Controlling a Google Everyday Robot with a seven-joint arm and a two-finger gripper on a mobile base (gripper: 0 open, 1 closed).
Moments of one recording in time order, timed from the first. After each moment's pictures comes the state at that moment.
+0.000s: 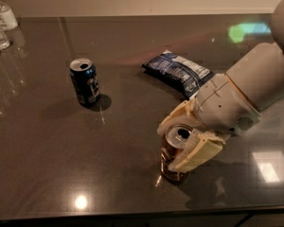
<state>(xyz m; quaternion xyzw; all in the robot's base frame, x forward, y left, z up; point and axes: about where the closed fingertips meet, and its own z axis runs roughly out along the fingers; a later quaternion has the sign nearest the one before) 0.349 -0.059 0.902 -0.72 0.60 0.27 0.22</state>
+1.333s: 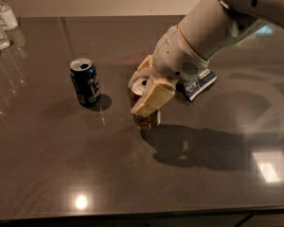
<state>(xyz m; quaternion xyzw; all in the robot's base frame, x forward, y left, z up) 0.450 0.001 0.935 -0.71 0.62 0.22 0.25</state>
